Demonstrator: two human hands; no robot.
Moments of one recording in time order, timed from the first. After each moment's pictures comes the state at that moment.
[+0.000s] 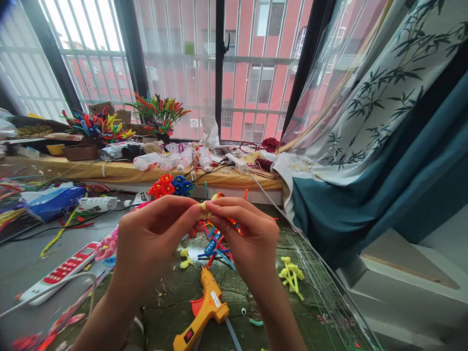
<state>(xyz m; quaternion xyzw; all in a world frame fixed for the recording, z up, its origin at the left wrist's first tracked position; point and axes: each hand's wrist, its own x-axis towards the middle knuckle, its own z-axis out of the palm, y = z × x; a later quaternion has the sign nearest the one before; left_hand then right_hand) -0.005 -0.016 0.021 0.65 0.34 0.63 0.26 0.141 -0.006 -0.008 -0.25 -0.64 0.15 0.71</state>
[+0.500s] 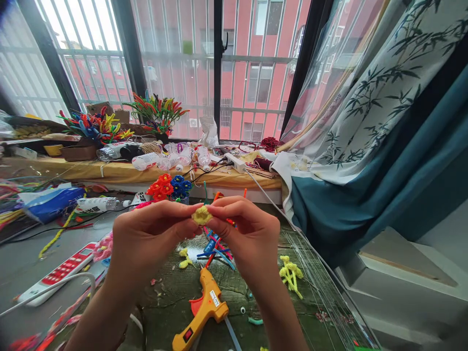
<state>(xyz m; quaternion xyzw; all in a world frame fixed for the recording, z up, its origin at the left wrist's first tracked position) -0.011 -0.010 0.015 0.64 0.23 0.64 0.35 0.142 -0.008 -0.004 -0.21 -0.59 0.28 0.73</state>
